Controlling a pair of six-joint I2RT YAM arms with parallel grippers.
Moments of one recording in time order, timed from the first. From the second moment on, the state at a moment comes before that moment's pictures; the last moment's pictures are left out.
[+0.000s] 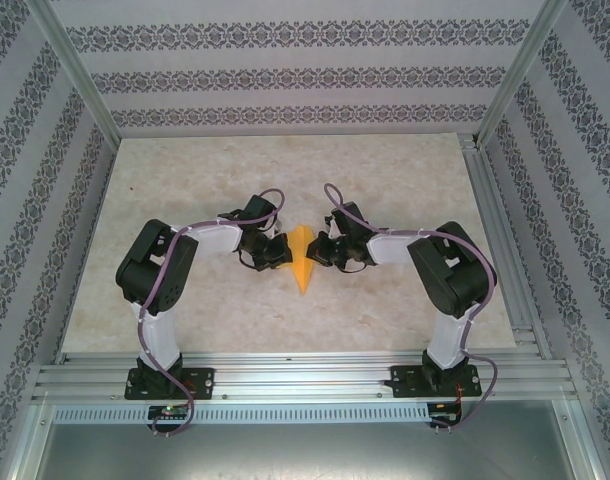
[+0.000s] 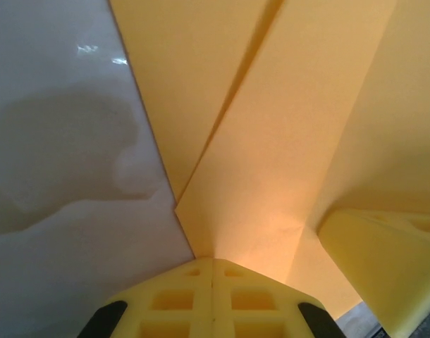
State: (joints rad) left arm -0.50 1.91 1.10 -0.36 0.53 -0.80; right arm 0.53 1.86 0.92 0.02 -0.50 0.84
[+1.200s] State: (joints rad) left arm -0.31 1.60 0.83 -0.27 0.52 -1.00; right arm 0.93 2.04 1.56 -1.00 0.18 0.45
